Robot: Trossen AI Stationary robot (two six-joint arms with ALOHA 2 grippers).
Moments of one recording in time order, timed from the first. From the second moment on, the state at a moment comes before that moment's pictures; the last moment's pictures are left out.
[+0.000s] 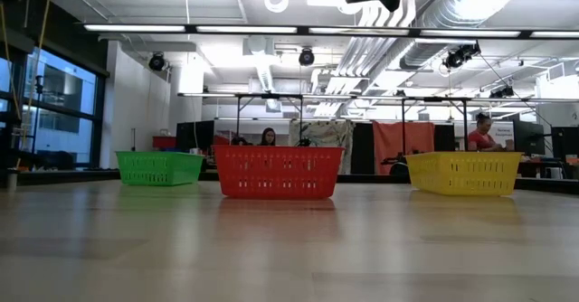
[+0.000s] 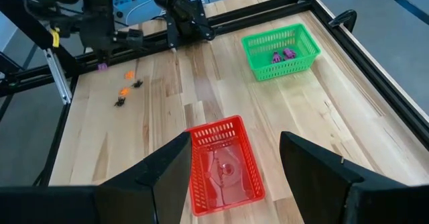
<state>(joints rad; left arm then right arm) -1.05 0.99 0.54 -0.58 0.01 -1.06 -0.19 1.24 1.29 -0.60 -0.13 0.15</state>
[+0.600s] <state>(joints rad) -0.28 0.87 0.54 0.10 -0.29 -0.41 -0.19 1.27 1.29 -0.52 -0.13 0.14</state>
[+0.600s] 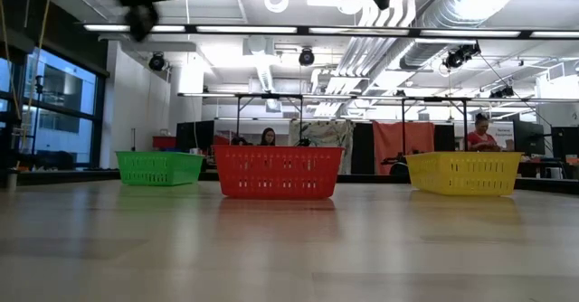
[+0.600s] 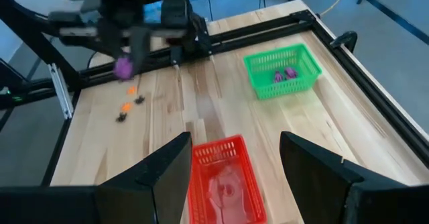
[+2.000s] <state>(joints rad) 0.13 1.30 0.97 0.32 0.13 -0.02 -0.11 1.15 0.86 0.35 -0.07 0.18</state>
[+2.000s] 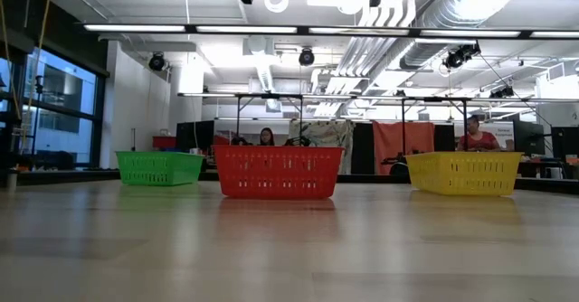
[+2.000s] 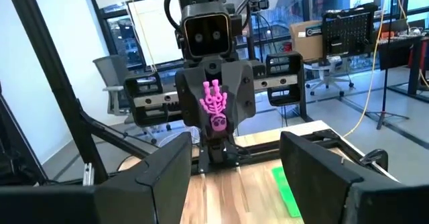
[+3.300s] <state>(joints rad) 0.14 1.30 0.96 0.32 0.12 -0.04 -0.11 1.15 0.86 0.30 -0.08 0.12</state>
